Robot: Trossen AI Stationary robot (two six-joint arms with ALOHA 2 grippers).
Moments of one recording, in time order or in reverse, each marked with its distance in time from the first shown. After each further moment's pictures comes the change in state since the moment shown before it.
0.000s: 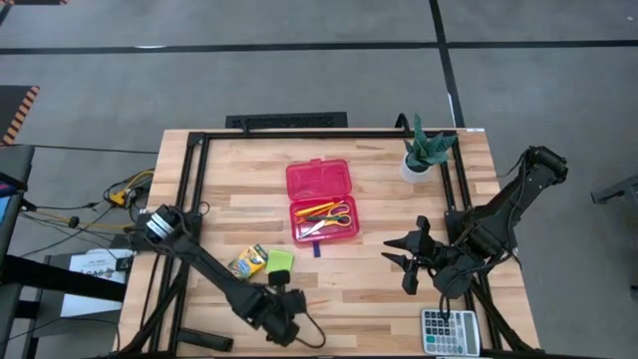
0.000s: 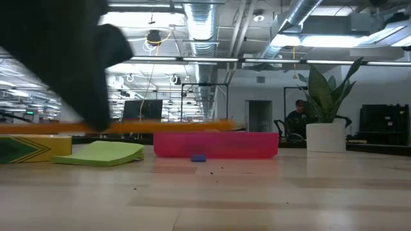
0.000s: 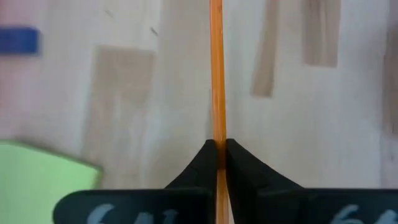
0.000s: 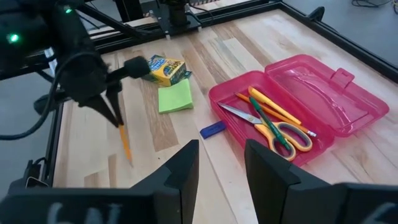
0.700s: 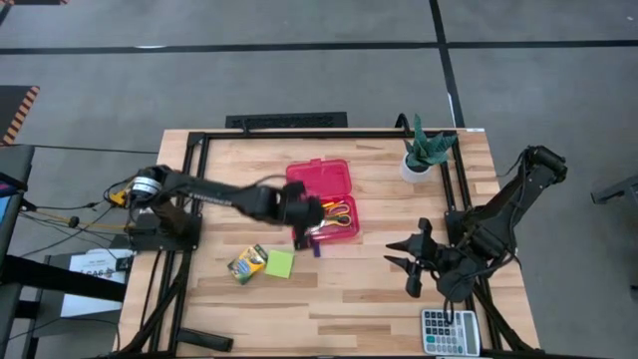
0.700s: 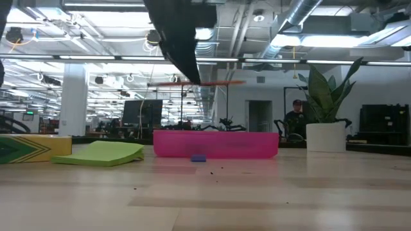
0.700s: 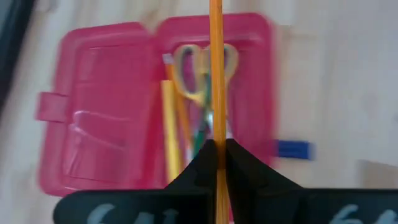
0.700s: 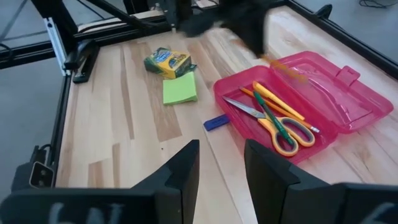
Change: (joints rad) left arm 0.566 -0.258 0.008 -0.108 0.041 0.541; right arm 0.035 0.000 0.000 -0.027 0.001 0.010
